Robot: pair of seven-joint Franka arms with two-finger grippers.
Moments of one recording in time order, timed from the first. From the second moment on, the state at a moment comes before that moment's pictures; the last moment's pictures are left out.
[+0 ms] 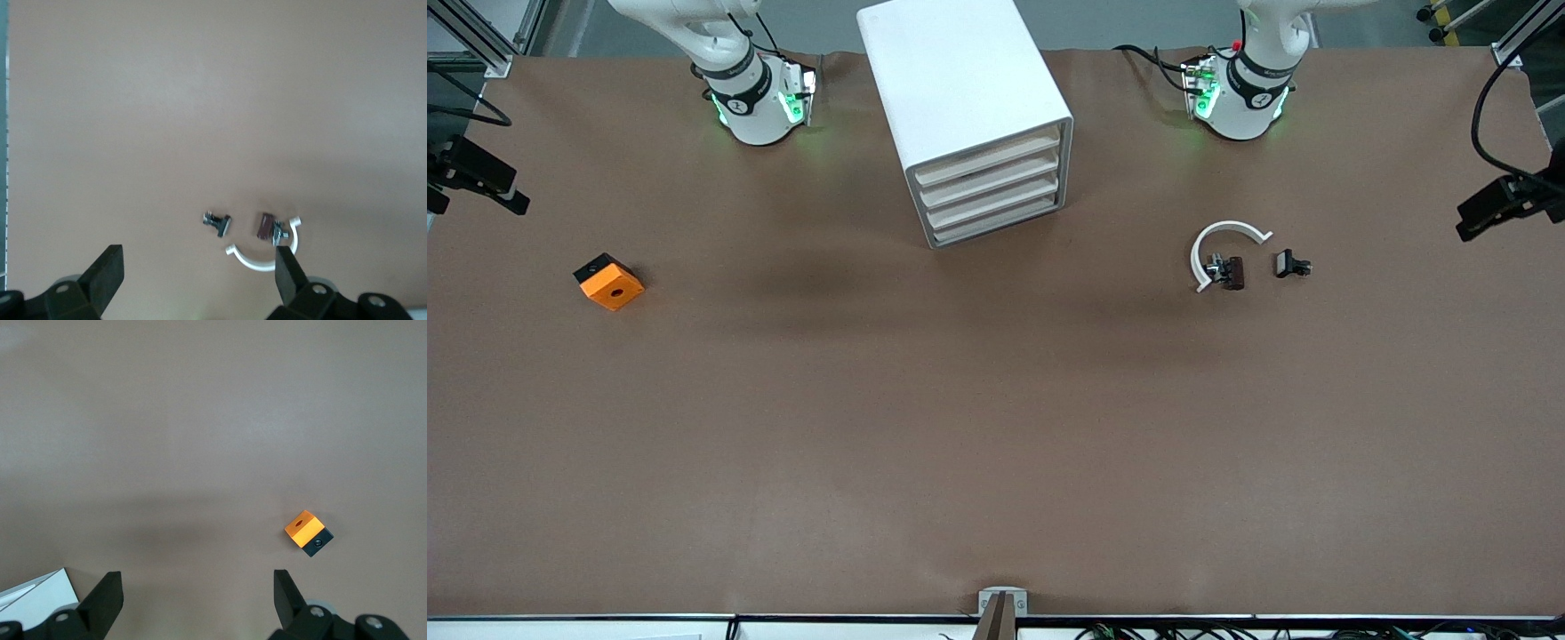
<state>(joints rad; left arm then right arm) 0.01 0.00 -0.02 -1.48 0.10 1.46 -0.14 -0.01 -0.08 -0.07 -1.55 0.03 1.50 -0.03</state>
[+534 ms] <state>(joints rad) -0.06 -0.13 0.04 -1.64 0.03 1.46 -0.07 -0.01 -0.08 -0.07 -1.55 0.03 1.50 -0.03</state>
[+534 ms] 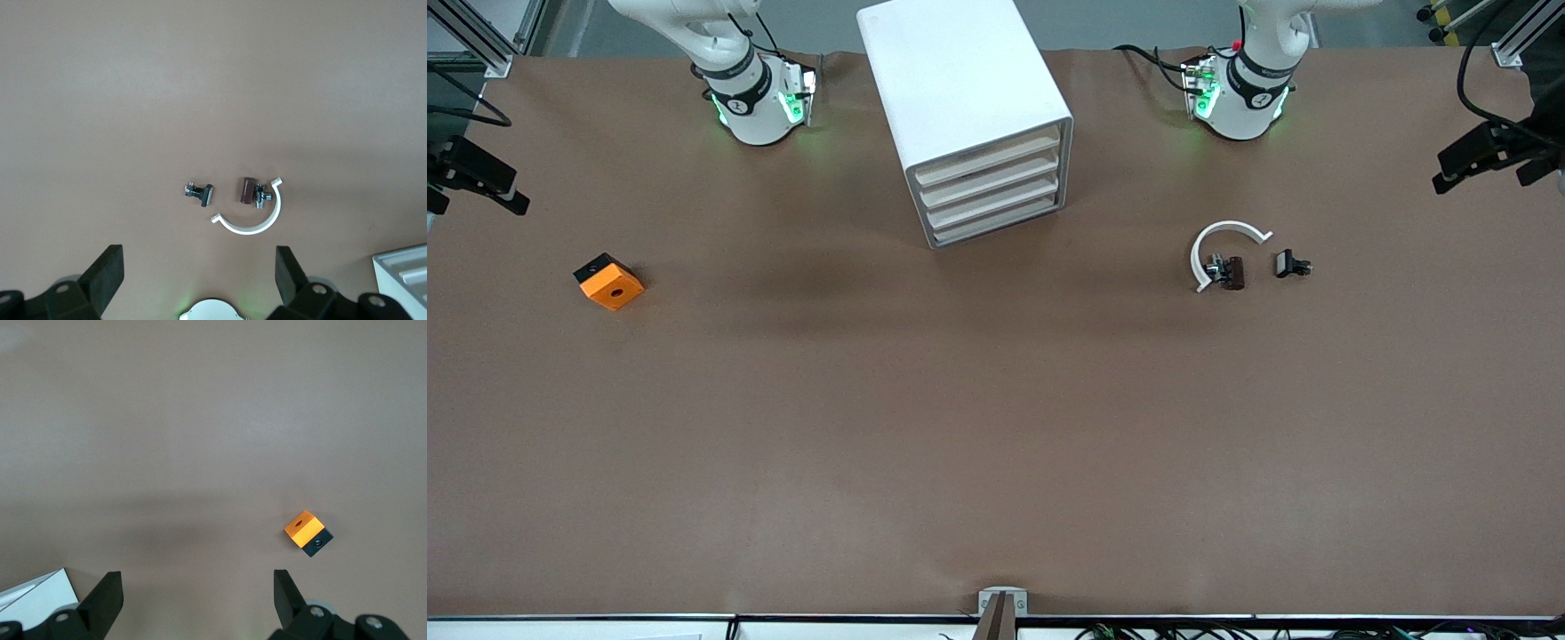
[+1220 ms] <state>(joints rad) 0.03 -0.13 -0.11 -1.68 0.03 1.53 -0.07 -0.01 -0.08 -0.07 -1.55 0.03 1.50 -0.03</state>
